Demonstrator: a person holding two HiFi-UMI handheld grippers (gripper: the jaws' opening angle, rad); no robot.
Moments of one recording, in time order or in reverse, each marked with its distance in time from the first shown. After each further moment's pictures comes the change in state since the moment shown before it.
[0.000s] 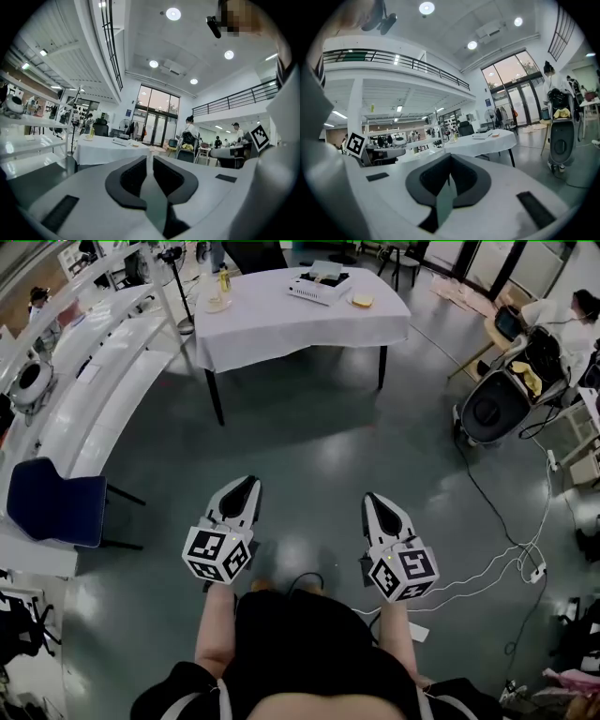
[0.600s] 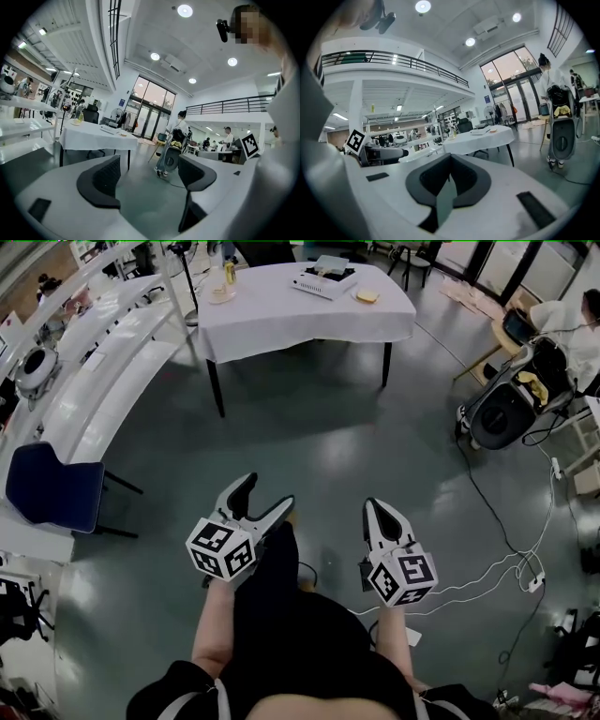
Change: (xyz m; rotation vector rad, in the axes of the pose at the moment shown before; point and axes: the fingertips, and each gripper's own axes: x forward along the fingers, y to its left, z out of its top) left arm 0.017 -0.068 -0.044 -0.074 0.092 -0.108; right arm -0.030 -0.036 -0.028 0.022 0.032 0.016
